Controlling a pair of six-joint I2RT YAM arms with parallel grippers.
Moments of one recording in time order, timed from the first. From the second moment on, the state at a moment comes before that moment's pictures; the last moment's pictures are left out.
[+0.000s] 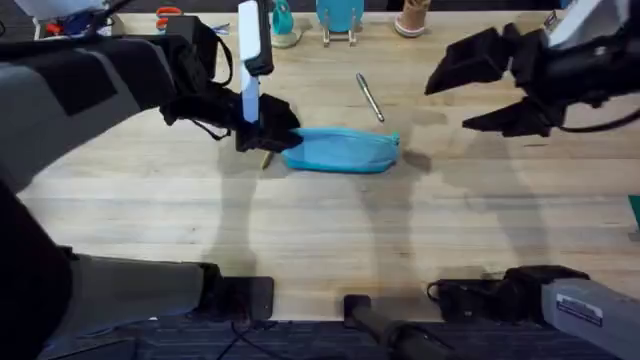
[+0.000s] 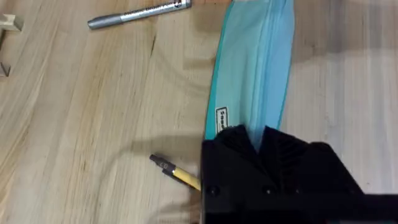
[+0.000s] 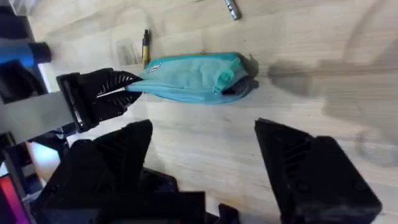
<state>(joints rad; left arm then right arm) -0.01 1.55 0.95 -0.76 0.82 1.34 0.04 1.22 1.18 -1.08 -0.52 0.46</state>
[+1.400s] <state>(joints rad) -0.01 1.55 0.95 -0.76 0.82 1.34 0.29 1.50 1.18 -0.93 -0.28 0.82</state>
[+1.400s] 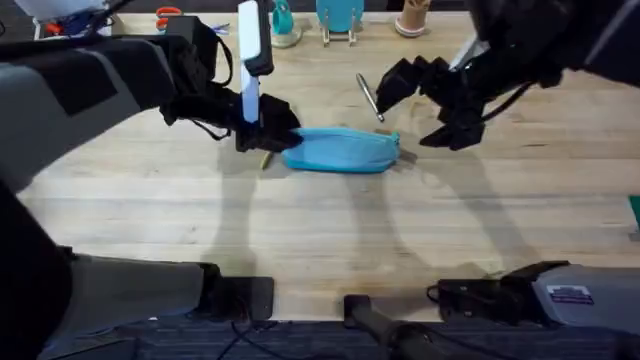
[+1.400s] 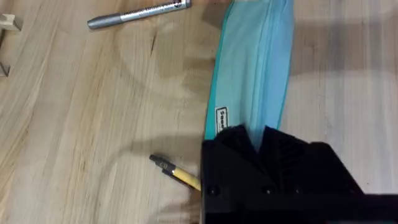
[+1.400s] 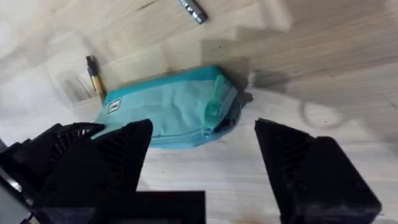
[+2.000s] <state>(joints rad) -0.01 1.55 0.95 -0.76 0.82 1.34 0.34 1.59 1.18 -0.89 -0.28 0.94</state>
